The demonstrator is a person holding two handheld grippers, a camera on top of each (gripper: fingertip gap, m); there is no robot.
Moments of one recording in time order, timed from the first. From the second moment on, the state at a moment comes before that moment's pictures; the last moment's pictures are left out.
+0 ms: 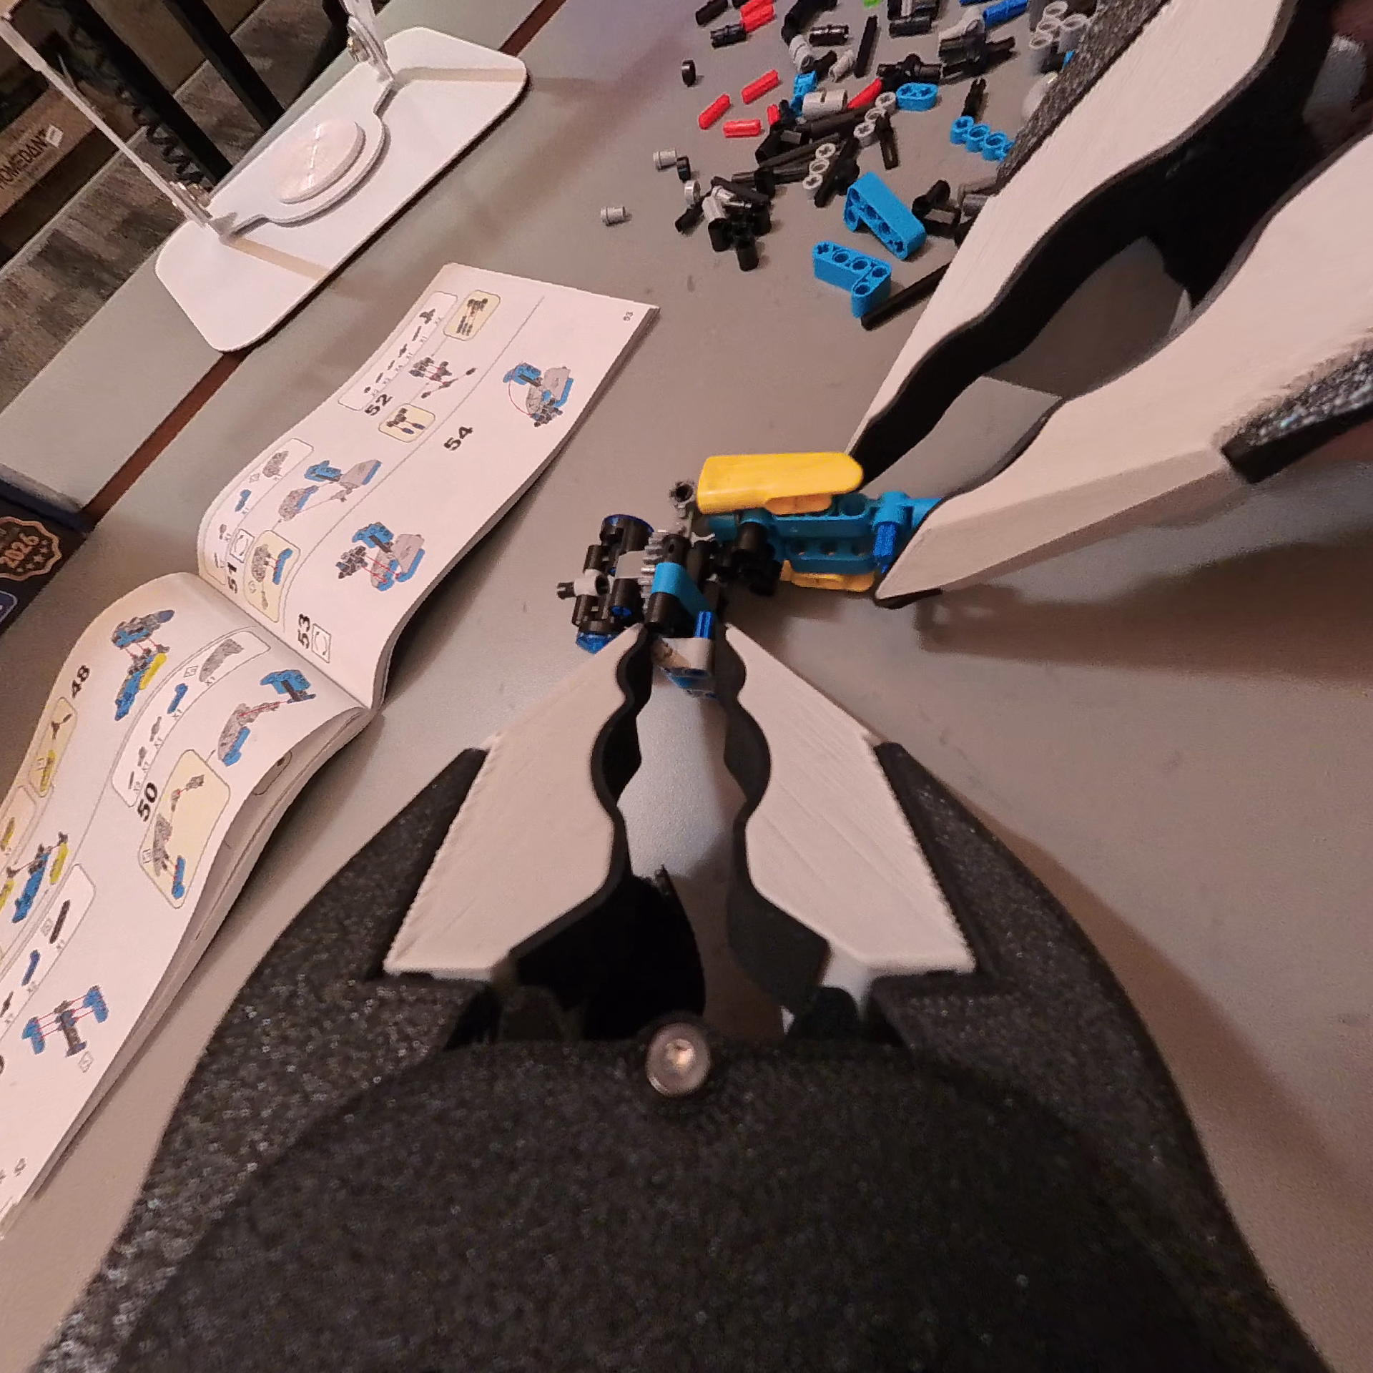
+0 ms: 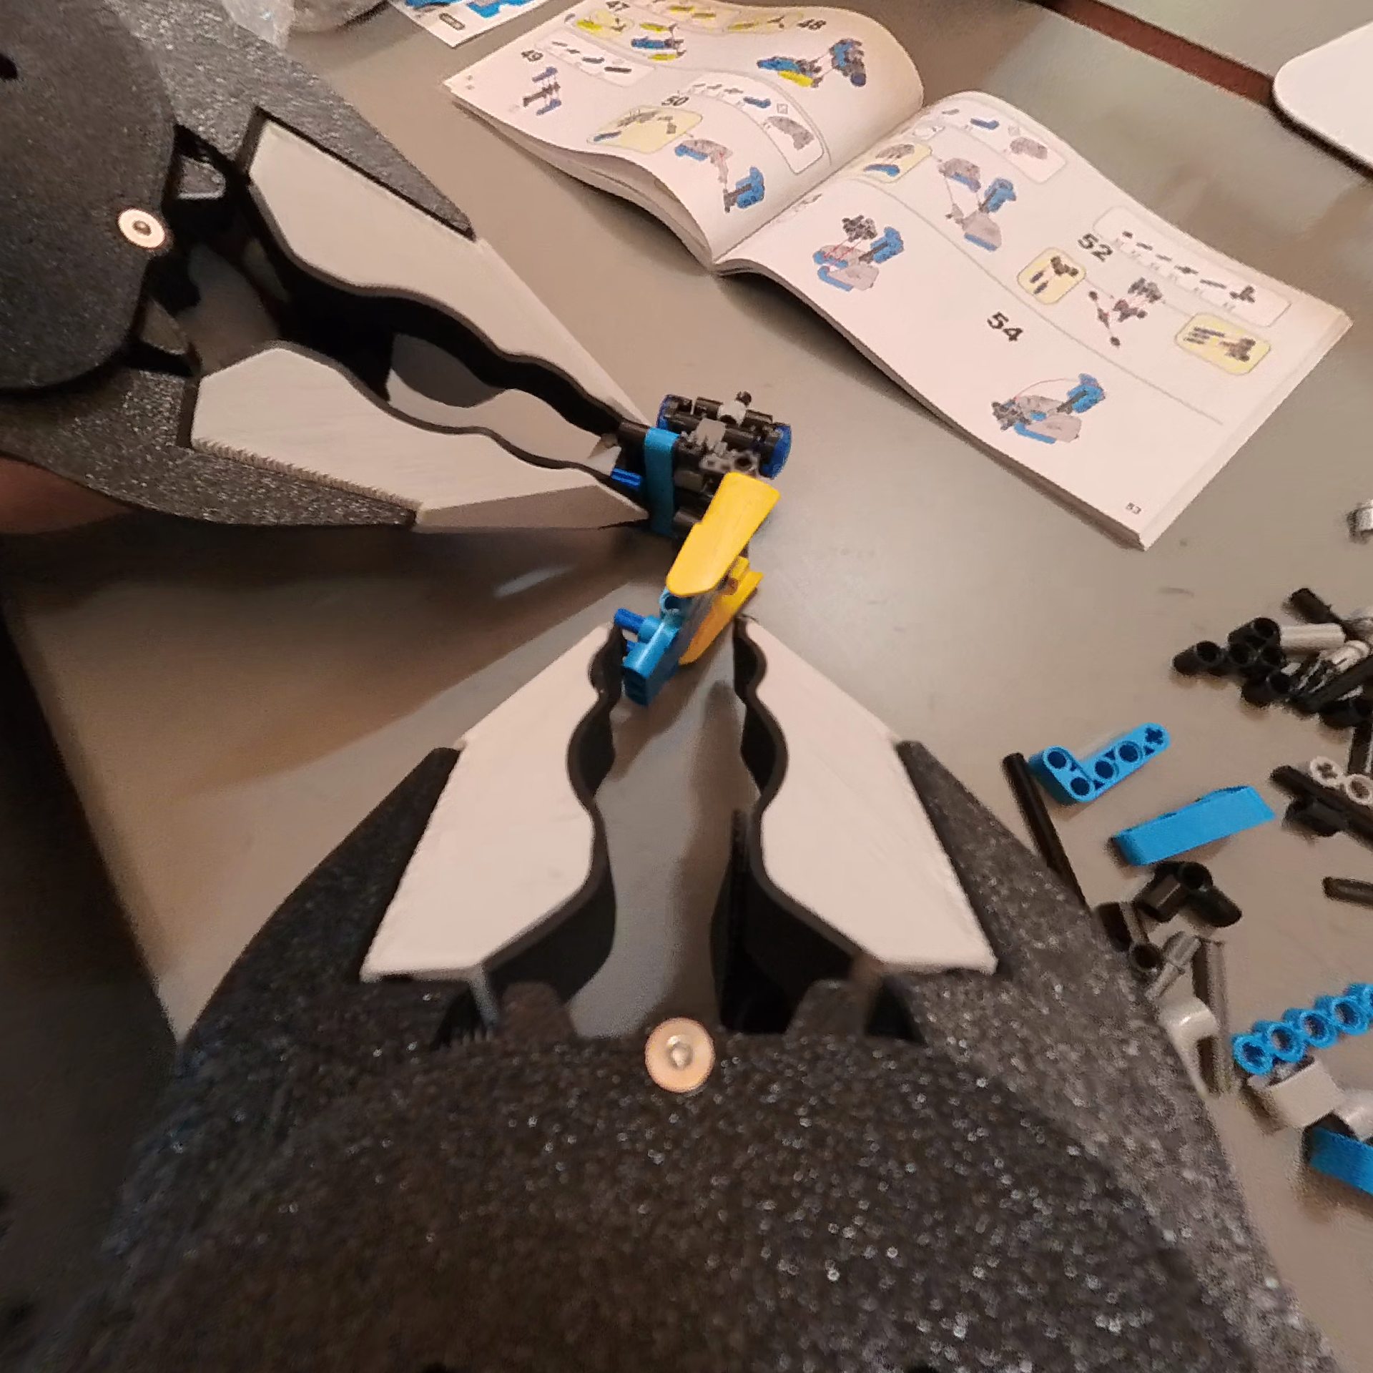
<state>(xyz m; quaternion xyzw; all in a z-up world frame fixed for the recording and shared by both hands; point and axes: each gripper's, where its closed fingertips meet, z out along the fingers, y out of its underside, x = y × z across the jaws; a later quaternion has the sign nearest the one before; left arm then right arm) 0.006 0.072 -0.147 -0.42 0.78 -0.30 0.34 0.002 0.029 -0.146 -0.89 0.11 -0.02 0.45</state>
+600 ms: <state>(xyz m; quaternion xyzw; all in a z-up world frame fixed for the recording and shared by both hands) 0.005 0.069 -0.147 -0.42 0.78 -0.31 0.33 0.011 0.041 -0.143 -0.88 0.15 0.02 0.46</state>
